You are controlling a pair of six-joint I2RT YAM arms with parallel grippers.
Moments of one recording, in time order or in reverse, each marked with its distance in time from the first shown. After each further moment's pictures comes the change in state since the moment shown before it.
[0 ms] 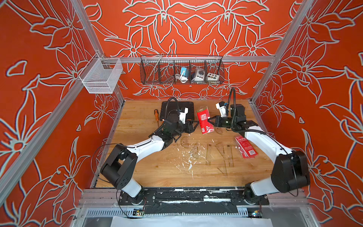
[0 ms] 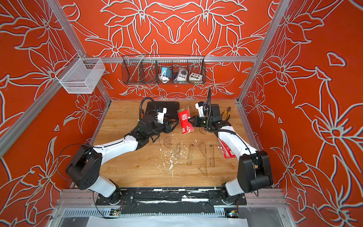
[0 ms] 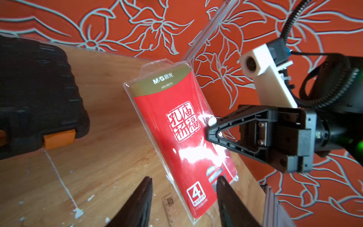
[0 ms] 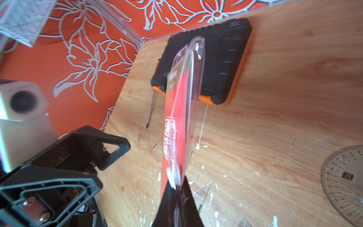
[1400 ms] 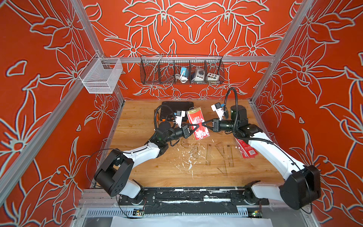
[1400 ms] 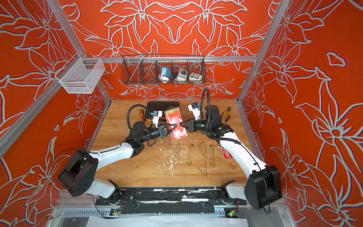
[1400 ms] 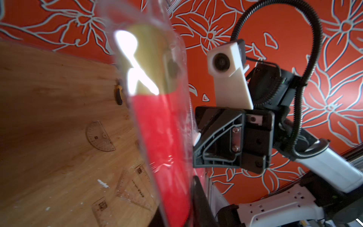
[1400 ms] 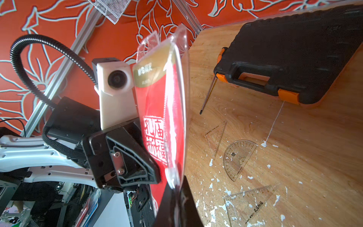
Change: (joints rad) left arm 0.008 -0.069 -0.171 0.399 0.230 -0.252; right arm 0.112 -0.133 -0.010 -0.026 -0.158 0.028
